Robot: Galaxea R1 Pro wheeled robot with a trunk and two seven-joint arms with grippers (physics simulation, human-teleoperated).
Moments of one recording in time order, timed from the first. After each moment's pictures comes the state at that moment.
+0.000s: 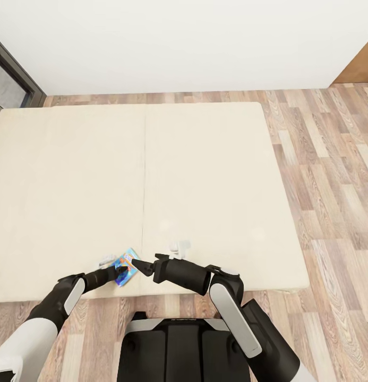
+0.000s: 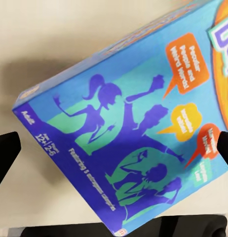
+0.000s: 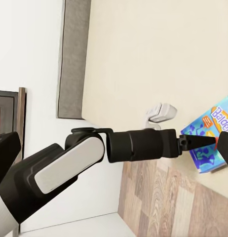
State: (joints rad) left arm -0.71 0.17 0.12 -0.60 0.27 0.46 -0.36; right arm -0.49 0.09 0.53 -1.56 -0.74 0.68 0.16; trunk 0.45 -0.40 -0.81
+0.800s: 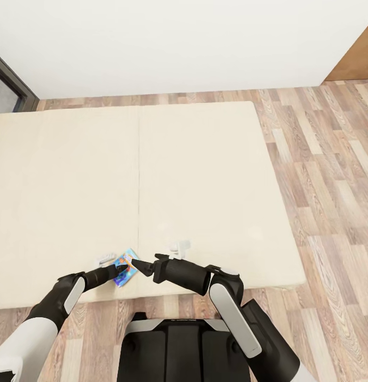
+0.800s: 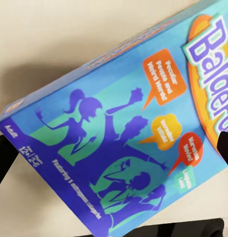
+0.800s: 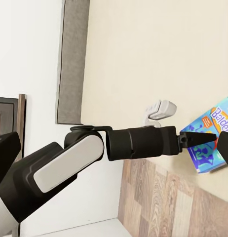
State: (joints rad) left arm -0.71 0.17 0.12 -0.62 0.27 0.46 -0.37; right arm -0.49 0.09 0.53 -1.56 -0.74 0.68 0.16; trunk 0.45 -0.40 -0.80
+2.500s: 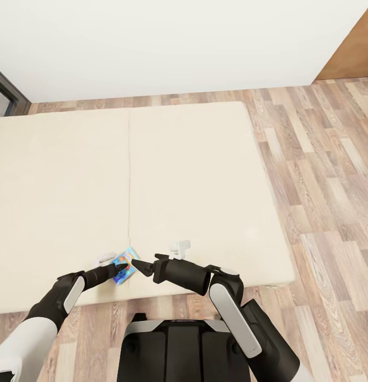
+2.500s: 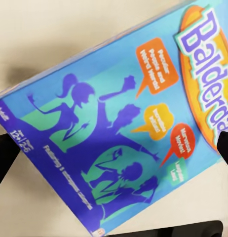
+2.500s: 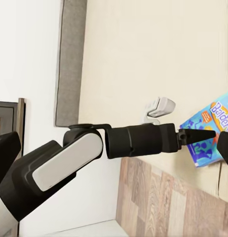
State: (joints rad) left arm -0.71 0.17 0.12 -0.63 0.27 0.46 -0.38; right arm -0.49 0.09 0.53 -1.56 -0.74 0.68 0.16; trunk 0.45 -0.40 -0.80
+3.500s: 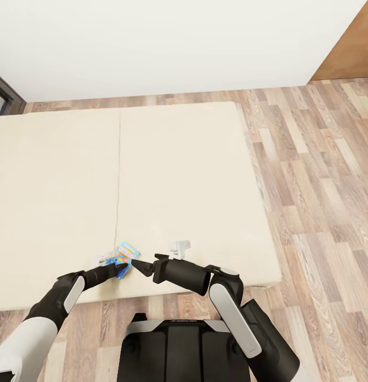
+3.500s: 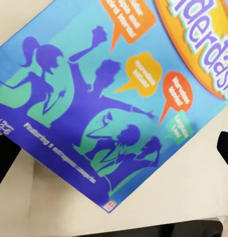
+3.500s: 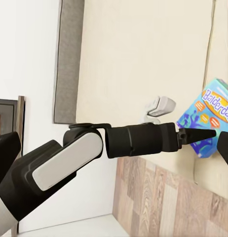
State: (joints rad) left arm -0.71 0.17 0.12 -0.63 0.27 0.46 -0.38; right arm -0.49 0.09 0.53 -1.56 -0.74 0.68 0.16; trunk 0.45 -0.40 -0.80
